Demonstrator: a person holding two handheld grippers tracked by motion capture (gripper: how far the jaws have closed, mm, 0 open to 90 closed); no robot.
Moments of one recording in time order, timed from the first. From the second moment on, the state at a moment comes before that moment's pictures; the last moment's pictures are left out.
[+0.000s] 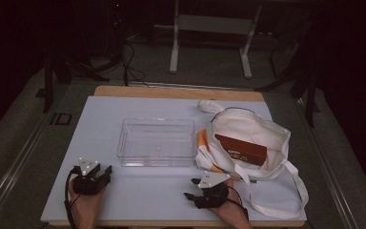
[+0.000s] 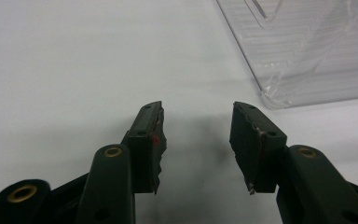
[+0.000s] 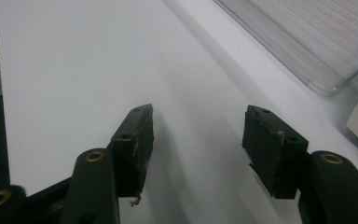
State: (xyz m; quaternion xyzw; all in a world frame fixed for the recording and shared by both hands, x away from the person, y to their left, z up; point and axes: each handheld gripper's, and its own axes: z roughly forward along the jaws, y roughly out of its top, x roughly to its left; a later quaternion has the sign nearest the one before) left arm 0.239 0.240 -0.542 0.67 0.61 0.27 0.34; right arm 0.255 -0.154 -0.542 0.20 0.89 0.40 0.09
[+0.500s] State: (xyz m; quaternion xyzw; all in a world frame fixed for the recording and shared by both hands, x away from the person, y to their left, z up) left arm 0.241 0.240 -0.543 0.68 0.60 0.26 0.34; right arm 0.256 -0.155 -0.541 0.20 0.89 0.41 0.09
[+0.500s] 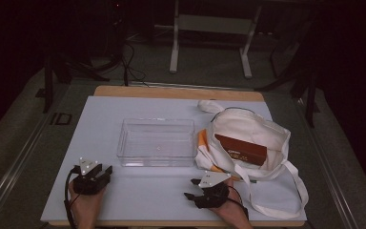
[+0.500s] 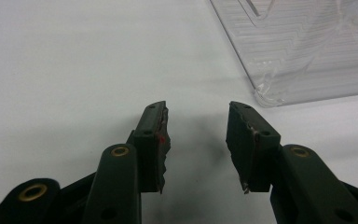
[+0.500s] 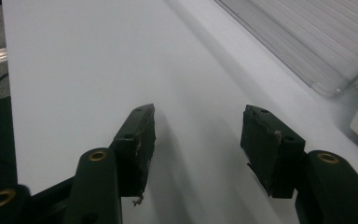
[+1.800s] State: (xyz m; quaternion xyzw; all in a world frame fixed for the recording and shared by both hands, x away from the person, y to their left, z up) left arm 0.239 0.240 -0.542 0.68 0.59 0.27 0.34; right arm 0.255 -0.163 -0.494 0.16 0.89 0.40 0.12
